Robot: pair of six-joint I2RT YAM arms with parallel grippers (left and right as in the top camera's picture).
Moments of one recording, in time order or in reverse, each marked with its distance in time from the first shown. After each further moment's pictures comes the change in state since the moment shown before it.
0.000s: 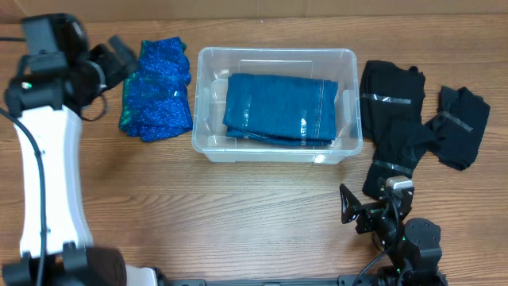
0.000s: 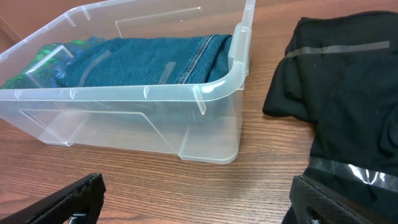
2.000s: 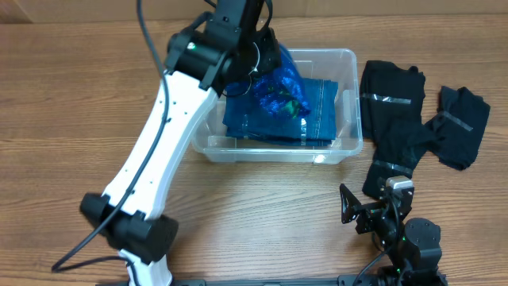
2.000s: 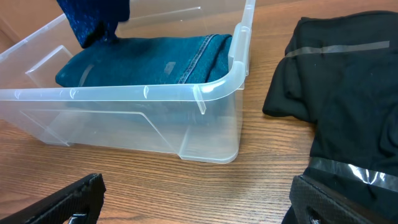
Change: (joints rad) left arm -0.724 0.275 0.487 -0.160 -0.092 -0.295; right arm 0.000 0.000 0.000 0.000 0.000 0.000
